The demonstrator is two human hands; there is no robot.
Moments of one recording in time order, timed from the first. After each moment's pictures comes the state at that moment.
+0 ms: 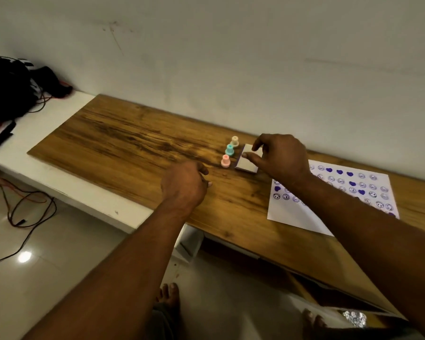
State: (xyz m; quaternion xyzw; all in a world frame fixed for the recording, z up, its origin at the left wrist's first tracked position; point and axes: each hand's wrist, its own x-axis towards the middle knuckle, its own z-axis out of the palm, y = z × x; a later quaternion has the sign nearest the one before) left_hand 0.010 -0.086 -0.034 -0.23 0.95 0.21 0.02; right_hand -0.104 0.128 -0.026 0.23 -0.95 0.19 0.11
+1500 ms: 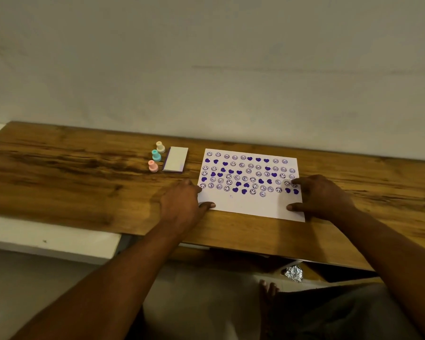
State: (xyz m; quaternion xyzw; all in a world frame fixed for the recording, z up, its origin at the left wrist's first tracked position) left_hand 0.017 0.068 -0.065 0.00 1.00 0.05 0.00; right_hand -0.007 0.405 -0.030 -0.02 -0.98 0.07 -0.18
